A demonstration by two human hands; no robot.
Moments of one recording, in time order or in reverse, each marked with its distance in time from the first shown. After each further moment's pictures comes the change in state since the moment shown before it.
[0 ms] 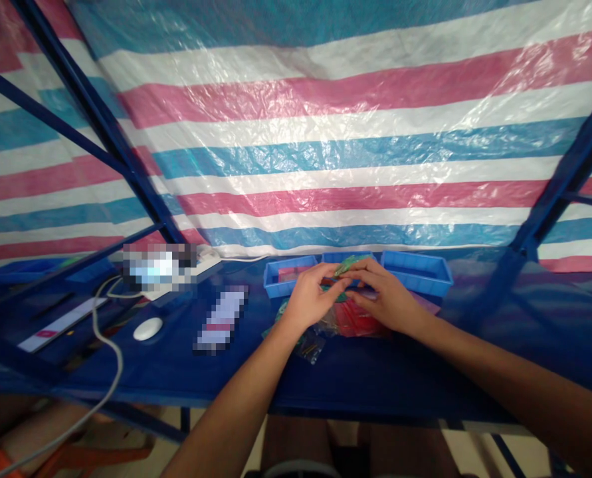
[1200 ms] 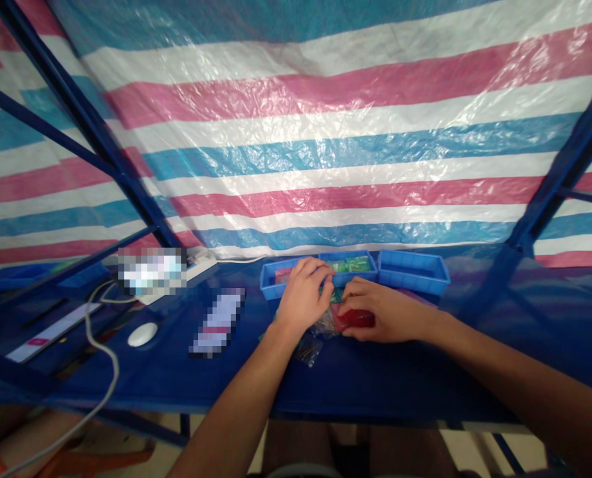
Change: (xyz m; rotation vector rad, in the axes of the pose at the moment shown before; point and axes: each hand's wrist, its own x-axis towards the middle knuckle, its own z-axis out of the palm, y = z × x) left_hand -0.001 -0.006 -0.009 0.462 0.055 0.162; right_hand 0.003 -0.017 -0.017 -0.136 -0.463 -0.103
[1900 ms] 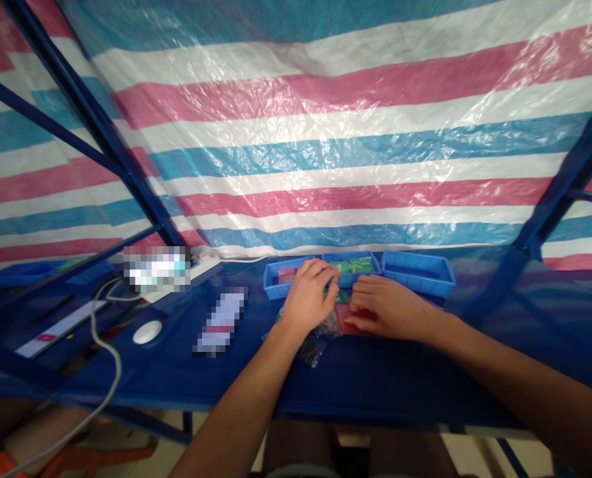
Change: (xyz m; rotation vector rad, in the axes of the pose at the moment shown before) left_hand -0.001 -0.001 0.001 -0.041 -0.010 0.027; right_hand 0.001 0.005 0.002 -0.299 0.003 0.005
